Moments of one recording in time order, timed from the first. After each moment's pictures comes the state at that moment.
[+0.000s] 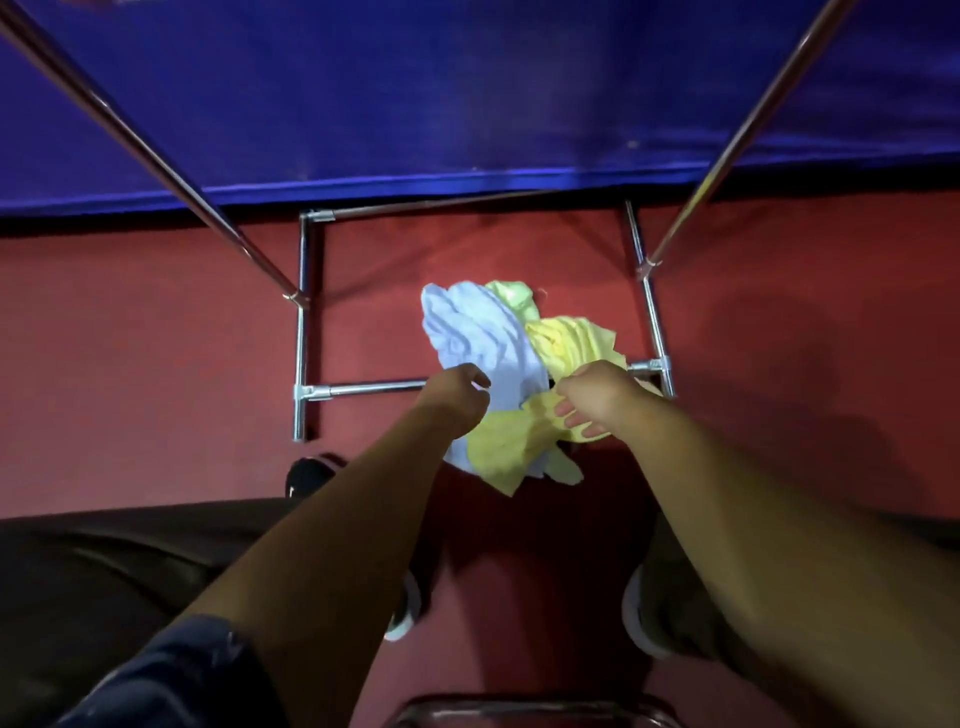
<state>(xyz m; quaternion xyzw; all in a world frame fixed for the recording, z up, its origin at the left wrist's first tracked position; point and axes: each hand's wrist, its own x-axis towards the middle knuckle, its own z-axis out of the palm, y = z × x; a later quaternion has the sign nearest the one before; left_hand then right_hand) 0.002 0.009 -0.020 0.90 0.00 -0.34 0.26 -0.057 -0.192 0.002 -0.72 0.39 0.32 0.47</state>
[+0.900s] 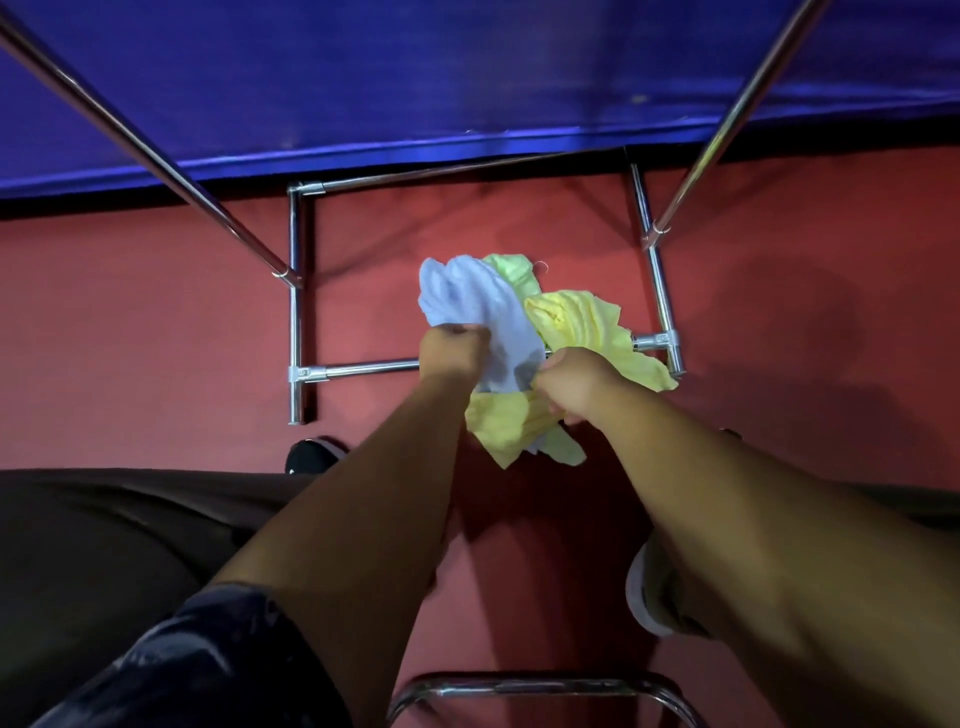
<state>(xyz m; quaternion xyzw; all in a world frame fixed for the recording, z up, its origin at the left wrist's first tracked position) 0.006 -0.019 -0.029 0.81 0.23 -0.27 0.47 -0.065 -0.173 -0.015 -0.77 0.33 0.35 0.43</state>
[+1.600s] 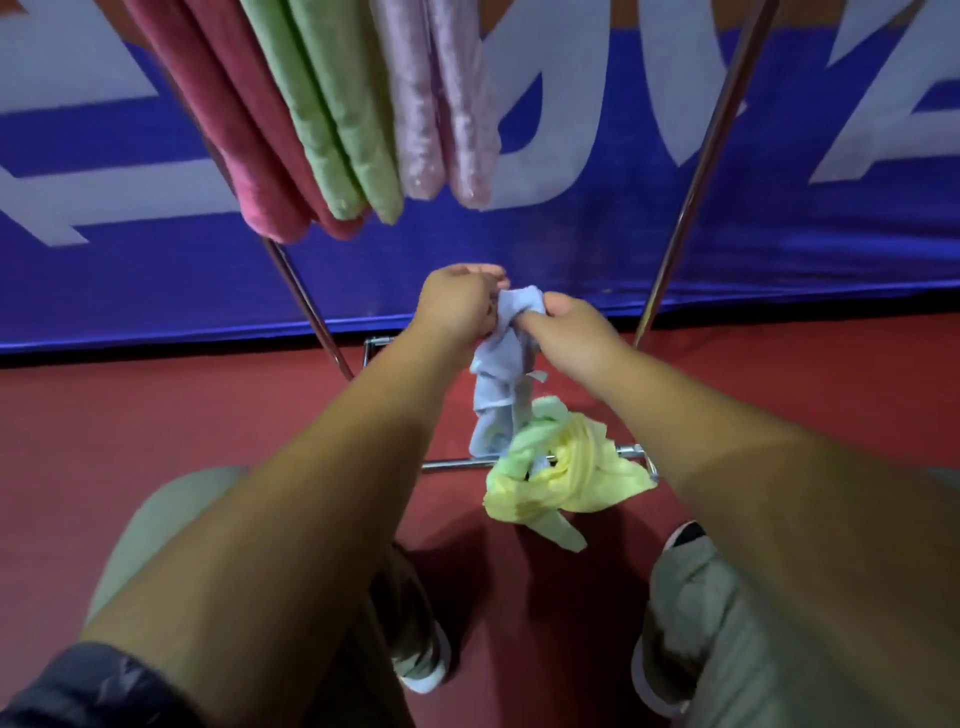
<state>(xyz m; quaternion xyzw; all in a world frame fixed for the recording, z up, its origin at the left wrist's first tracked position) 0.009 -0.016 0.273 0.71 0.06 -0.17 0.68 -0.055 -0.149 0.247 -0.81 0.19 0.02 0.55</state>
